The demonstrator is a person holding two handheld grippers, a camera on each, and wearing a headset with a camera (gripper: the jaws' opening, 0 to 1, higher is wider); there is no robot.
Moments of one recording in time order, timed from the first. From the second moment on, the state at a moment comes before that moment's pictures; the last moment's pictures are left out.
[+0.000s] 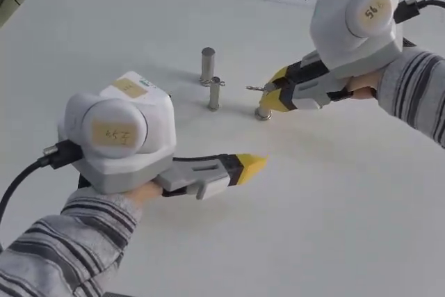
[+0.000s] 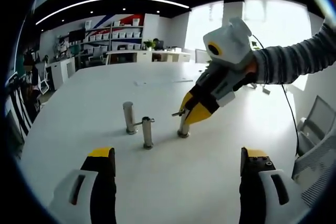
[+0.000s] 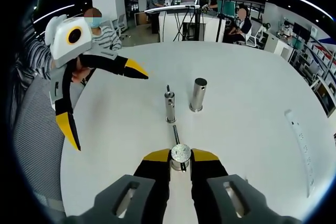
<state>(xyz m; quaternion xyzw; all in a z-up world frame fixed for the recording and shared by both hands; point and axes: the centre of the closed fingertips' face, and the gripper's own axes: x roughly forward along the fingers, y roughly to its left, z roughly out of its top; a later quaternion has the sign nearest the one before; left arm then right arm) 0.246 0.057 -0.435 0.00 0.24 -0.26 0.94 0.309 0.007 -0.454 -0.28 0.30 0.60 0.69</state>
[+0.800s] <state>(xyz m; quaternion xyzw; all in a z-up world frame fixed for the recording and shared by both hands) 0.242 0.060 -0.438 -0.01 0.25 -0.26 0.93 0.306 0.006 -0.456 -0.27 0.30 0.59 0.70</state>
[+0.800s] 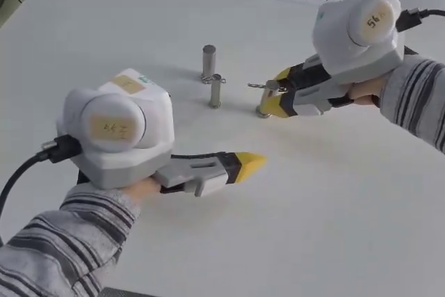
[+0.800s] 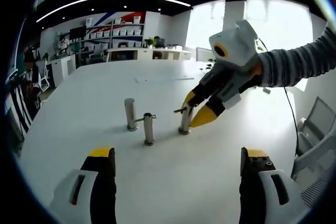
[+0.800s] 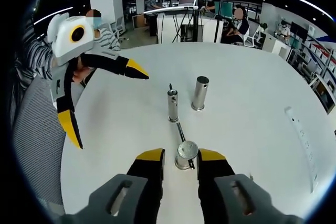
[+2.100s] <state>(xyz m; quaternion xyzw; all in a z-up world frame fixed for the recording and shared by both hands) 0.240 0.063 -0.435 -0.01 0.25 -0.26 0.93 0.307 0.014 -0.428 -0.19 0.30 0.53 0.77</state>
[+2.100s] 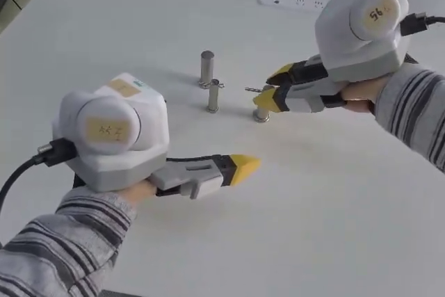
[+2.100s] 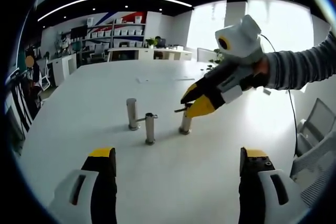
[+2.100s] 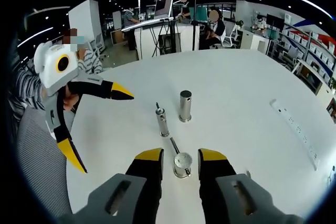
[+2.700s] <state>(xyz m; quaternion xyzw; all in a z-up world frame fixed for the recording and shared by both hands) 0.237 0.065 -0.435 -0.01 0.25 -0.26 0.93 0.331 0.072 -0.414 -0.10 0.28 0.50 0.81</state>
